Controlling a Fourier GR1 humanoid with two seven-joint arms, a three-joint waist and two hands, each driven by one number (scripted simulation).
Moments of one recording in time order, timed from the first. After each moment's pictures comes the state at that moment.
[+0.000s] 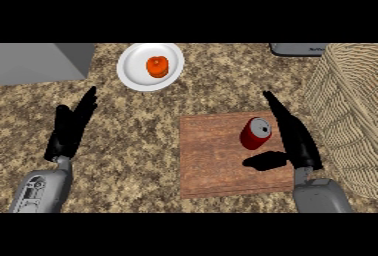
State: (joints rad) left arm -0.23 0.22 0.05 -1.37 -0.11 0.00 0.22; right arm -0.18 -0.12 0.14 -1.59 0.65 0.03 0.34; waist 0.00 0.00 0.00
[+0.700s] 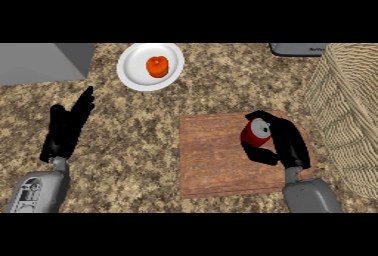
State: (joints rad) left arm -0.22 0.21 0.08 -1.40 -0.12 -0.03 0.24; right arm -0.19 -0.10 0.15 -1.46 0.75 -0.04 0.22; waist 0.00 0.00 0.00
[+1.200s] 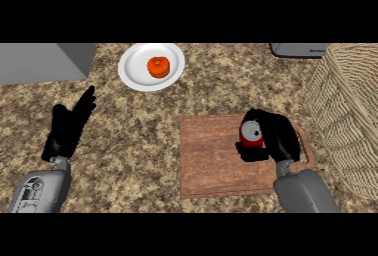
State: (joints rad) left arm -0.22 0.20 0.08 -1.39 -0.13 -0.03 0.23; right arm -0.25 -0.11 0.21 -1.39 0.94 -0.07 0.24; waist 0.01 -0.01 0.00
